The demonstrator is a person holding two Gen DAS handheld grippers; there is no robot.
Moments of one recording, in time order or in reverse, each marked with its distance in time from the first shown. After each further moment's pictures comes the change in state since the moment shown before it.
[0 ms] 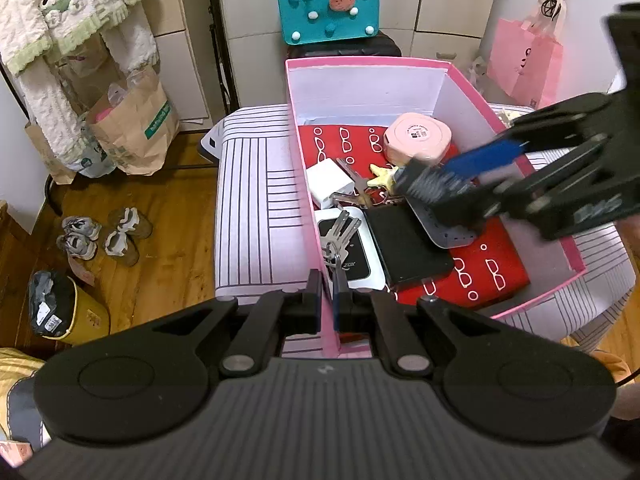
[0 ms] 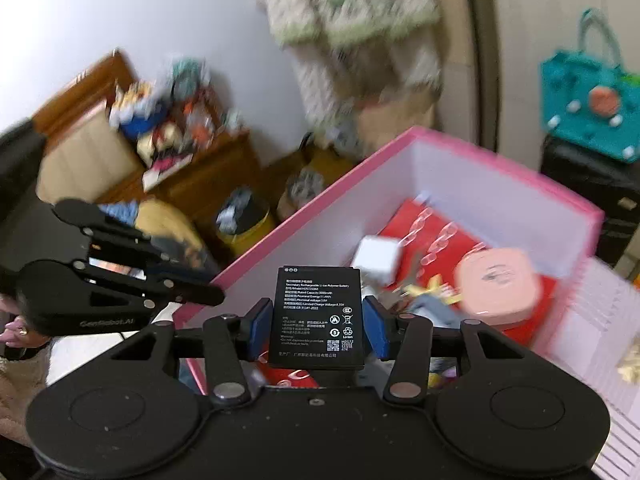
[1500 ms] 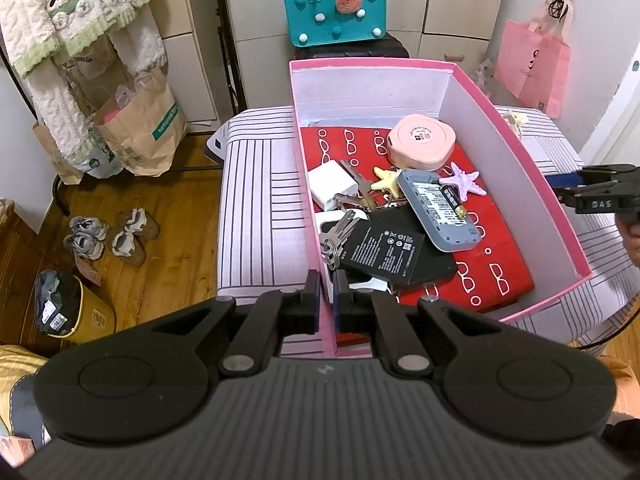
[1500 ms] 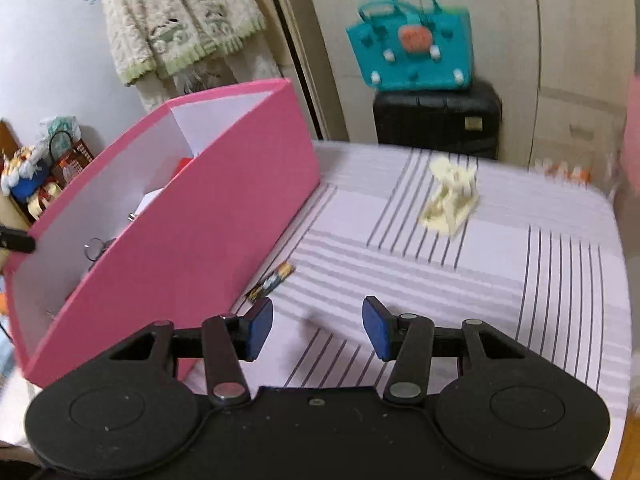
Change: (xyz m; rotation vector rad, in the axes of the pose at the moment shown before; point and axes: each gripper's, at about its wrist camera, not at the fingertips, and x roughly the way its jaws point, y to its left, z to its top) left arm 0.000 -0.008 -0.001 -0.007 -0.012 0.031; right arm -0.061 -0.135 -0.140 0.233 -0.160 -0.307
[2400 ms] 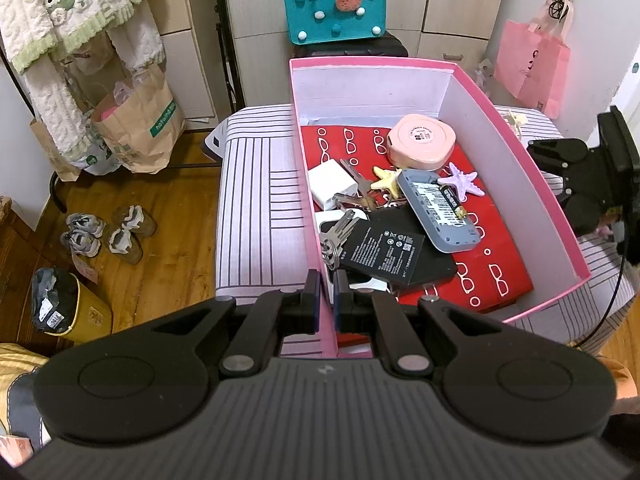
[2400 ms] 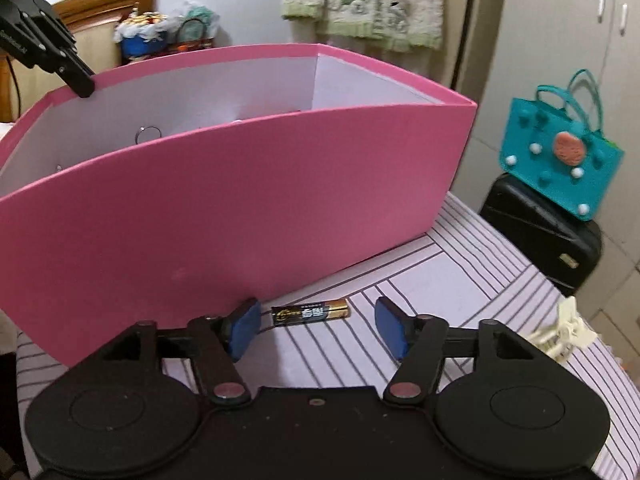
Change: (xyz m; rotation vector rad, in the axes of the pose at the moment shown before) left arm 0.002 0.003 0.003 -0.008 0.011 -0.009; right arm 0.053 0.024 0.014 -0.572 0.015 0.190
